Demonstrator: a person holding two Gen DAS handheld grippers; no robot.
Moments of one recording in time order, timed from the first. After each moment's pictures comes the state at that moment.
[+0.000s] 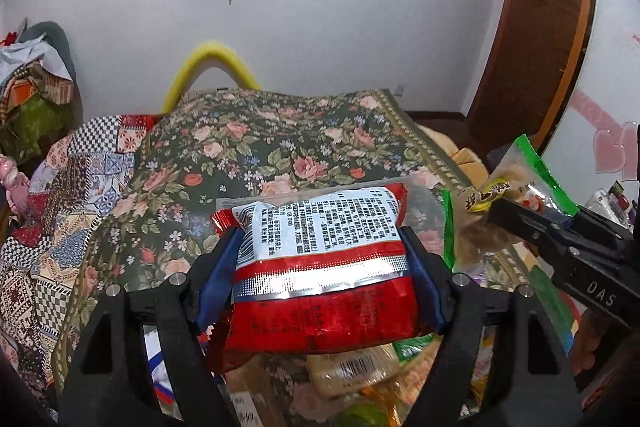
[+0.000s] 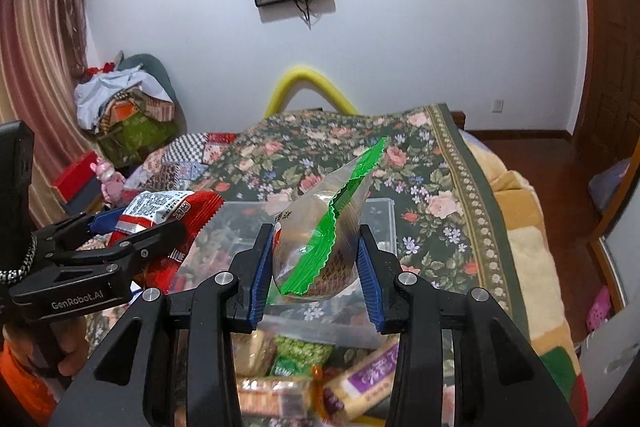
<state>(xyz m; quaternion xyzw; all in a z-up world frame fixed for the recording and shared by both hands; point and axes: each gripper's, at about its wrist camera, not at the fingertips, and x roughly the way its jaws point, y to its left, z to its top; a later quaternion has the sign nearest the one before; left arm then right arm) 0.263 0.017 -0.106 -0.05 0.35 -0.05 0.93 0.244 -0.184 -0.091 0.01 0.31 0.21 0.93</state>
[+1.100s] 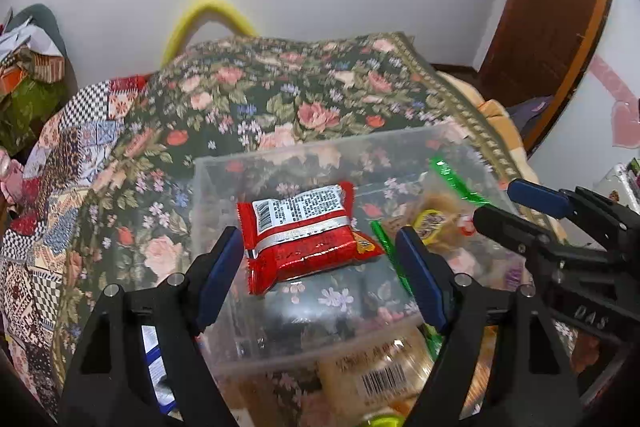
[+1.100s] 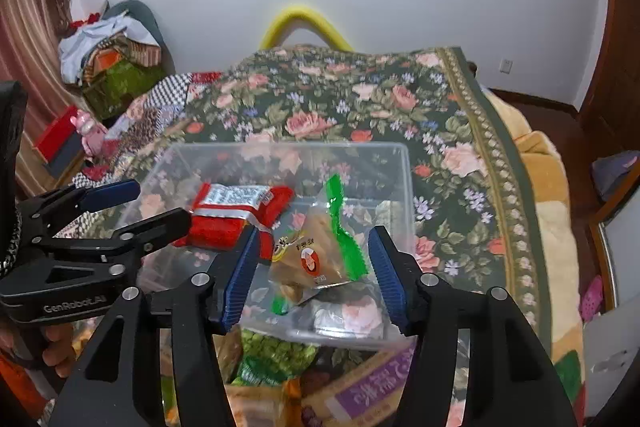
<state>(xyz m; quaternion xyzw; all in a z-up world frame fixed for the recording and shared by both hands) 0.297 0.012 -0.146 -0.03 0.42 -0.05 0.91 0.281 -0.170 -0.125 -0.03 0.40 0.22 0.89</state>
